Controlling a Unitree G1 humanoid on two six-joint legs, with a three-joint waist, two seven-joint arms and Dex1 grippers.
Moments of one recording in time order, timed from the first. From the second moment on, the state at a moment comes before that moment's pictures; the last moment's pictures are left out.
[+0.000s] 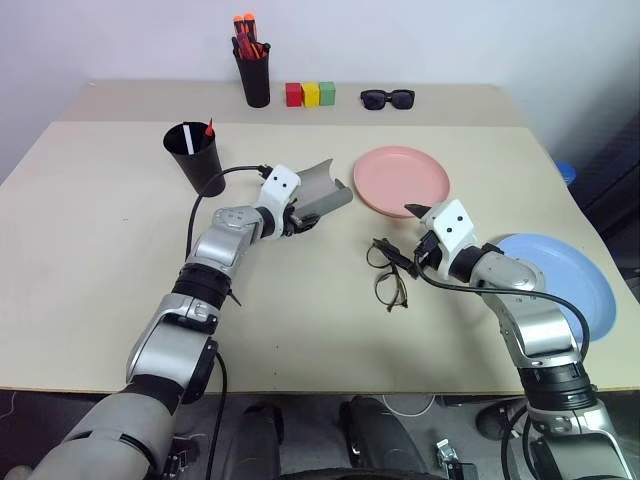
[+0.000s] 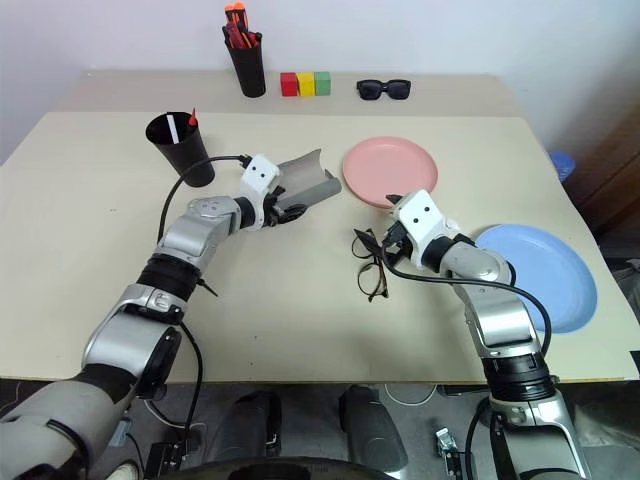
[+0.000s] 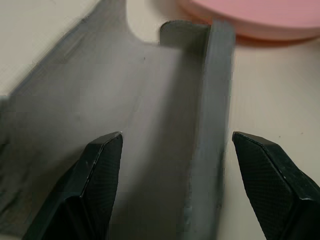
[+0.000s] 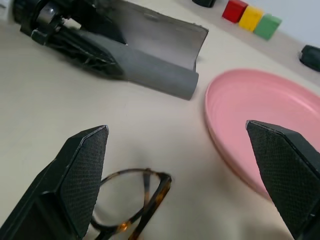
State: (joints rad) left arm -0.92 0.25 -0.18 0.70 -0.09 0.36 -0.64; right arm -0.30 -0.50 0.02 -0.17 0.14 0.32 0.63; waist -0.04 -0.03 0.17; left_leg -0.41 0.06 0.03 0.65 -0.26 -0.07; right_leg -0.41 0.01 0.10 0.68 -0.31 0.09
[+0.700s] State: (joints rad) left arm -0.64 0.44 -0.16 0.28 -0.13 0.26 -0.87; right arm -0.24 -0.50 0.02 -0.24 0.15 0.35 0.60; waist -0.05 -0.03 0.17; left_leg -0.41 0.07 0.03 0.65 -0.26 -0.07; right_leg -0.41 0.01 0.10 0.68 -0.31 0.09
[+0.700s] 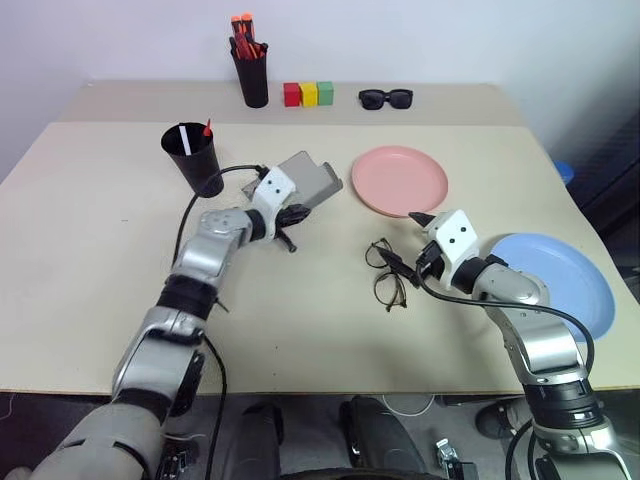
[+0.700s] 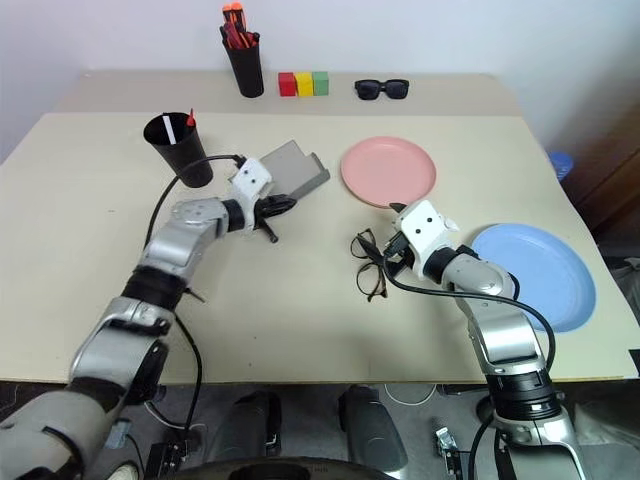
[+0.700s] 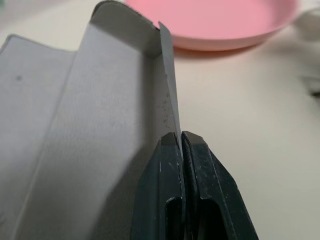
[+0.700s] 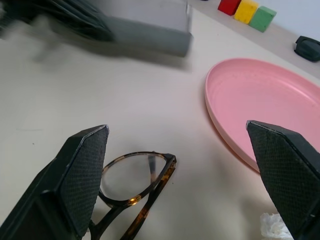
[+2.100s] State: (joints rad) left arm -0.28 0.71 -0.08 -0.23 -0.34 0.24 -1.14; right arm -0.24 -0.60 -0.09 -0.41 0.48 1.00 0.63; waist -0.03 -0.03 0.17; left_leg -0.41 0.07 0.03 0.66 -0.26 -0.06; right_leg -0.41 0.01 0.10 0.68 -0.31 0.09
